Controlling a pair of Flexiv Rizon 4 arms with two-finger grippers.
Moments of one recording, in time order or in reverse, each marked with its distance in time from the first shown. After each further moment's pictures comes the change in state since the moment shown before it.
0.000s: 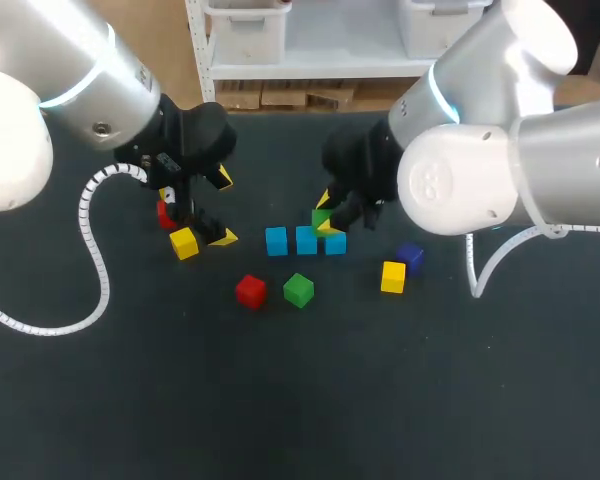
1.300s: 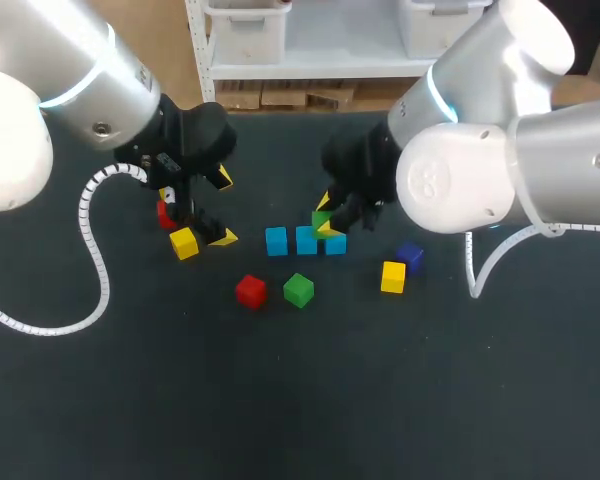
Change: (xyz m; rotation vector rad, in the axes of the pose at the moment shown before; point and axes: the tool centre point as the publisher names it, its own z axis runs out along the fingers) left arm 0.000 0.000 0.000 0.000 0.000 0.000; right arm 0.003 0.000 0.003 -0.010 0.003 0.014
